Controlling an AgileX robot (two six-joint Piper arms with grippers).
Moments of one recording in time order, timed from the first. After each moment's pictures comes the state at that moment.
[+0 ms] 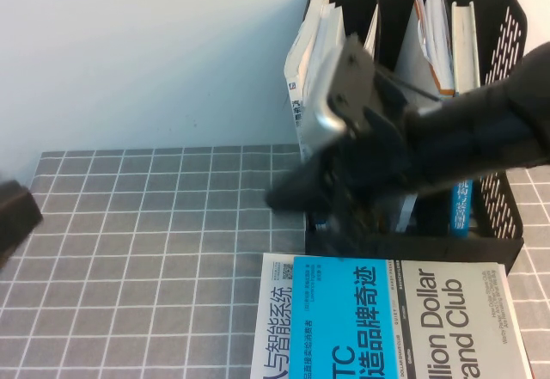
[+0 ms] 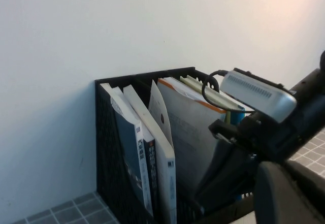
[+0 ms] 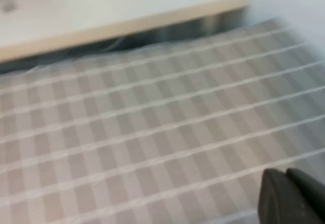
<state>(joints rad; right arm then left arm) 0.55 1.64 -1.29 1.04 0.75 -1.36 -0.51 0.44 -0.74 -0.46 0.38 0.32</state>
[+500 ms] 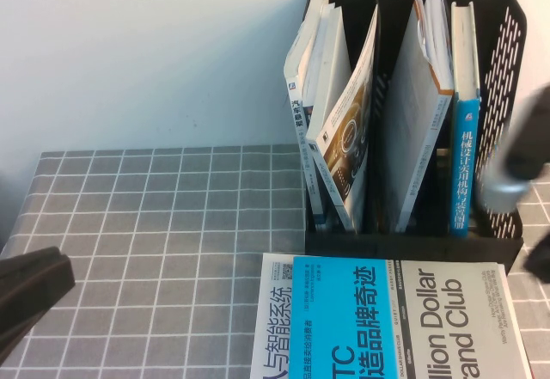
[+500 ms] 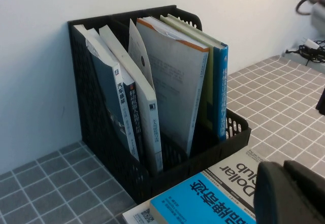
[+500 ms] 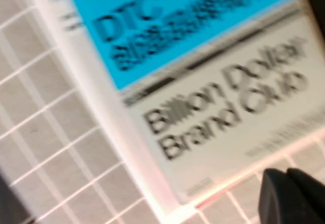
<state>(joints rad) 0.55 1.26 -1.21 0.05 1.25 -0.43 -0.51 0.44 -0.74 -0.44 0.55 0.33</state>
